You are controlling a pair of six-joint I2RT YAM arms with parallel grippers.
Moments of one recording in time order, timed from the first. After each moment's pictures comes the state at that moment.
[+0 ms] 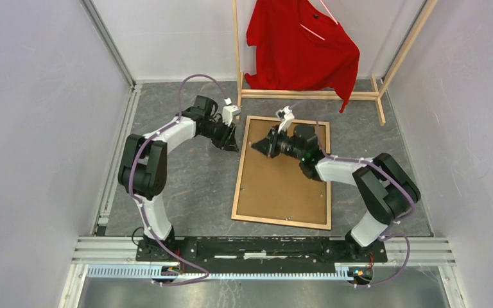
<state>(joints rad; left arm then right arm) -0.30 1.86 1.28 -0.49 0.71 0.33 0.60 1.64 0.71 0.73 -0.42 0.56</state>
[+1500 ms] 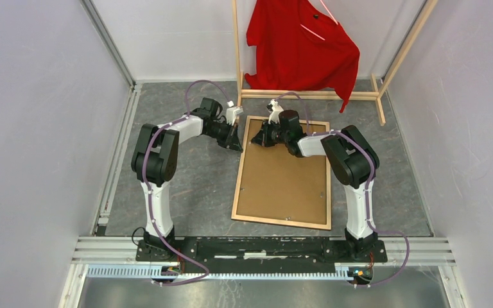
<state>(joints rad) -0.30 2.08 1.38 -0.42 0.80 0.19 0.49 2.11 1.14 0.47 -0.43 0.45</state>
